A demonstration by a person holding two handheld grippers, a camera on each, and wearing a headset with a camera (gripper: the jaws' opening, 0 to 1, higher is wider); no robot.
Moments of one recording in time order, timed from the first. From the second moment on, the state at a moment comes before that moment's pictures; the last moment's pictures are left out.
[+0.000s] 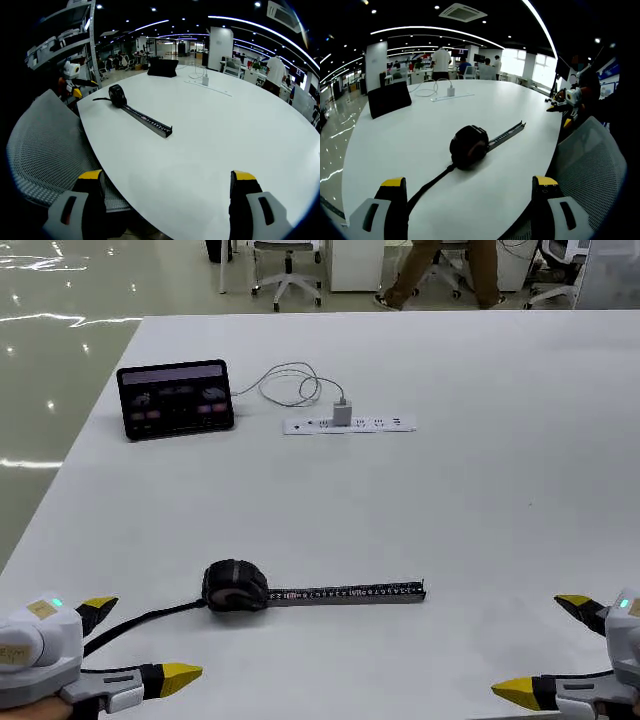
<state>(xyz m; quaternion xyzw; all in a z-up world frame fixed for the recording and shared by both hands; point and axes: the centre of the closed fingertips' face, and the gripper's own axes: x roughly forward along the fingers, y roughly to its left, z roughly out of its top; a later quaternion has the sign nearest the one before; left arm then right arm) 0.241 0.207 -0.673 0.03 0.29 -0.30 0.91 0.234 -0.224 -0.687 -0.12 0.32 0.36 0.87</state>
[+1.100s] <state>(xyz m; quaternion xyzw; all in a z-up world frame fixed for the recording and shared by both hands) 0.266 0.174 -0.670 0.04 0.32 -0.29 0.90 0.243 -0.213 -0.684 -0.13 0.33 0.39 0.85</state>
